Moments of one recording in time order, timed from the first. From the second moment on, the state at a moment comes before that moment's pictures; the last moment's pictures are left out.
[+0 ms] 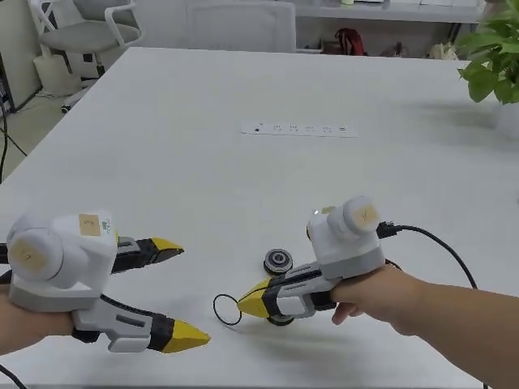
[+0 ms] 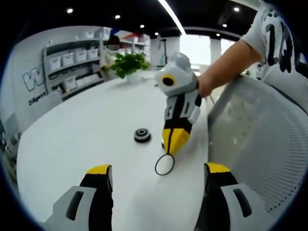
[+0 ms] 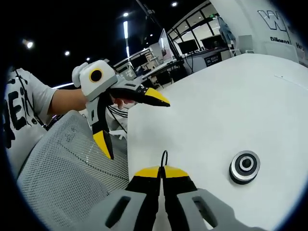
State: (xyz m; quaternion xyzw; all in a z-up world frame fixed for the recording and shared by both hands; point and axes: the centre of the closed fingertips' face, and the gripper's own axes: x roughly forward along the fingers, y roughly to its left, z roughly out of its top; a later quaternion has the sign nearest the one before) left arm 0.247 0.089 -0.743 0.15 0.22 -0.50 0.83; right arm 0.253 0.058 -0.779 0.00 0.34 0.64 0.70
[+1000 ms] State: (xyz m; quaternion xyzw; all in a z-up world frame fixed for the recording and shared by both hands) left arm 0.245 0.092 -0.747 0.16 0.23 -0.49 0.82; right arm 0.289 0.050 -0.793 -0.05 0.32 0.57 0.76
